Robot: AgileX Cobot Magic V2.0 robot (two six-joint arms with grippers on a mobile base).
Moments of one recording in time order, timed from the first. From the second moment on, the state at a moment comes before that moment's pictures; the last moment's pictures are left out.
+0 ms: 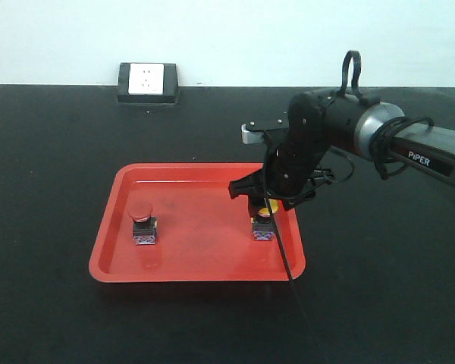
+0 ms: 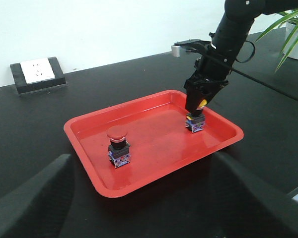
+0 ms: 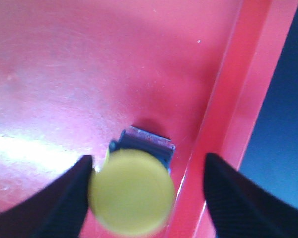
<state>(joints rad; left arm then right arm) -0.52 0.07 -0.45 0.04 0.67 -0.06 0.41 2.06 -1.64 0.08 0.97 0.10</state>
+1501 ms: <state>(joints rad) -0.52 0.07 -0.45 0.04 0.64 -0.06 0.41 0.63 -0.79 -0.07 0.55 0.05</state>
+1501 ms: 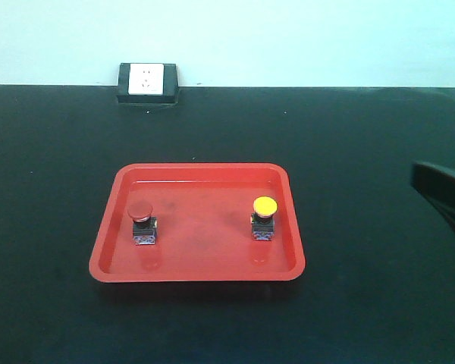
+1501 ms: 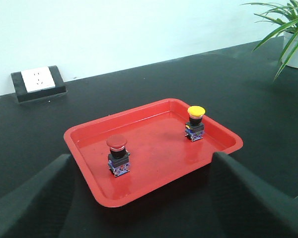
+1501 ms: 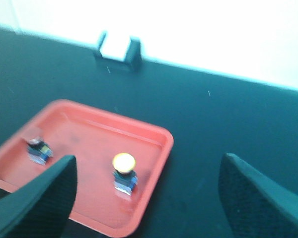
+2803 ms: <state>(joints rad) -0.52 0.07 -0.45 0.04 0.60 -0.06 0.41 0.13 -0.34 -0.05 0.27 -0.02</state>
